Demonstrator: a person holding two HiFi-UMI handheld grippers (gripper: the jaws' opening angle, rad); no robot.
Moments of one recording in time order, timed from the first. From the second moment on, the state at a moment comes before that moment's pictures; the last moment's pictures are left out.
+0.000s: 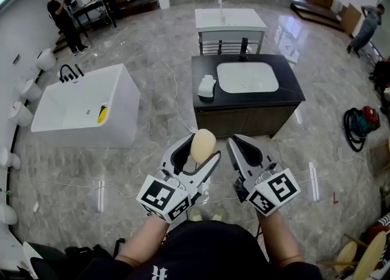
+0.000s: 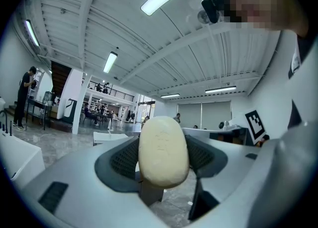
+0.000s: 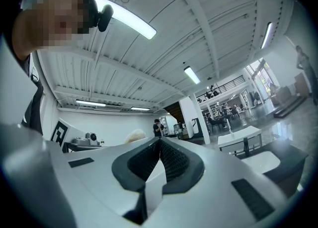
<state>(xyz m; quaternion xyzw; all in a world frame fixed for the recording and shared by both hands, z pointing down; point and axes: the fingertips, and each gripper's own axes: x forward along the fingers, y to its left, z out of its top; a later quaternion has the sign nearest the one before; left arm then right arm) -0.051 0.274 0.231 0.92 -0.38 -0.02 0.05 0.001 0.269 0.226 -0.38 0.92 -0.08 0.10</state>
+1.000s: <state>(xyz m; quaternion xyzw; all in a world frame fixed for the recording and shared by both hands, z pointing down) -0.004 0.252 0.232 0.91 -0.42 -0.01 0.04 0.065 0.254 0.232 -0.37 0.92 -0.08 0.12</state>
